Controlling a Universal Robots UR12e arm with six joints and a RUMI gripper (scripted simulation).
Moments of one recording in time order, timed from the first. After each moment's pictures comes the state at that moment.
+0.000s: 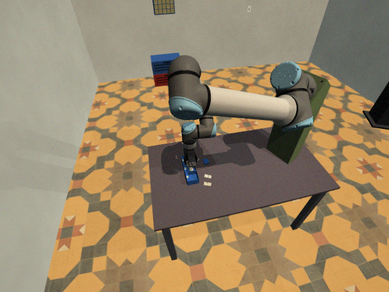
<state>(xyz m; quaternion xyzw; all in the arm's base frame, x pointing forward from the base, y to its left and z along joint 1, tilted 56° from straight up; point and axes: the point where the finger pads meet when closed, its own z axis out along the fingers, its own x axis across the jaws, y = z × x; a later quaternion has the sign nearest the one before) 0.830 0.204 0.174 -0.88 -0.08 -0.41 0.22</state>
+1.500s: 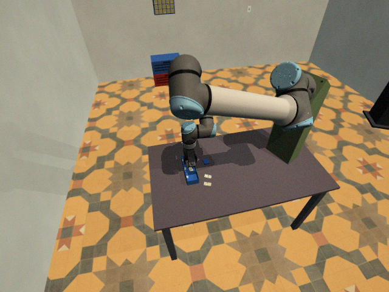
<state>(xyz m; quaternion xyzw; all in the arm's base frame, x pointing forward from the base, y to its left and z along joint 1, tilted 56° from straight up) 0.828 0.203 0.179 -0.88 -0.08 -0.41 0.22</state>
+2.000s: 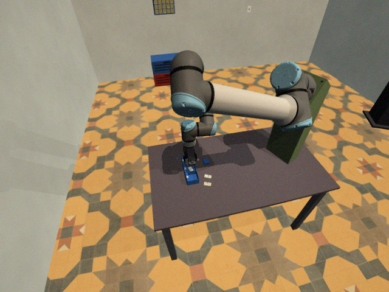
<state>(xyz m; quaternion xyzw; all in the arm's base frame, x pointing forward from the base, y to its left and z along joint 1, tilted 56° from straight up) 0.817 0.194 0.189 -0.88 -0.08 -0.41 0.22</state>
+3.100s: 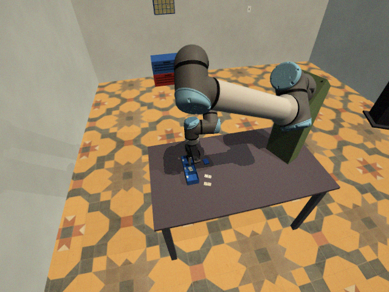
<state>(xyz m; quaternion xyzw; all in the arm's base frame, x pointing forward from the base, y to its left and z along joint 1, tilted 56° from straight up) 0.781 0.195 0.194 -0.87 -0.14 -0.42 0.20</state>
